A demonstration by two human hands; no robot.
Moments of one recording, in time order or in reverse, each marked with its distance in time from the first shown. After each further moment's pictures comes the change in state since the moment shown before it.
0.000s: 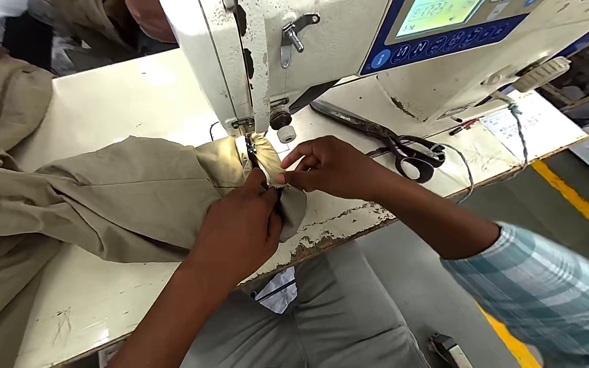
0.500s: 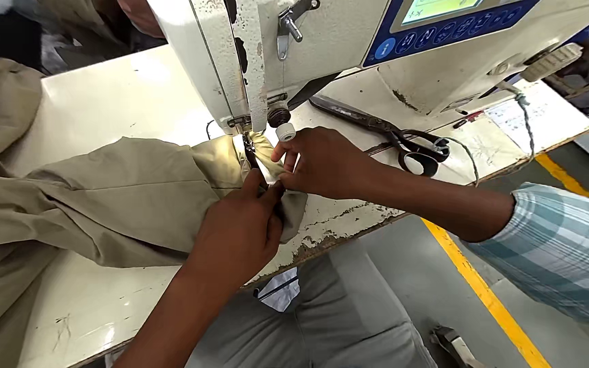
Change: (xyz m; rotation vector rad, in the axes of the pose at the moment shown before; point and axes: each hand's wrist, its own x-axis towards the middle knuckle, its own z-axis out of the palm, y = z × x) left_hand -0.002 -0.001 0.000 0.002 0.012 0.004; right_hand 0.012 -0.022 0.007 -0.437 0.068 -0.093
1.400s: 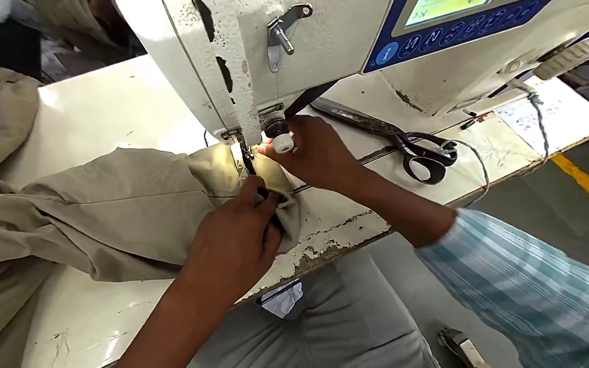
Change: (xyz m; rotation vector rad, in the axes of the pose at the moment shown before) left_hand 0.002 -0.004 -0.001 0.003 -0.012 0.000; right_hand 0.030 0.023 0.020 0.187 0.368 -0.097
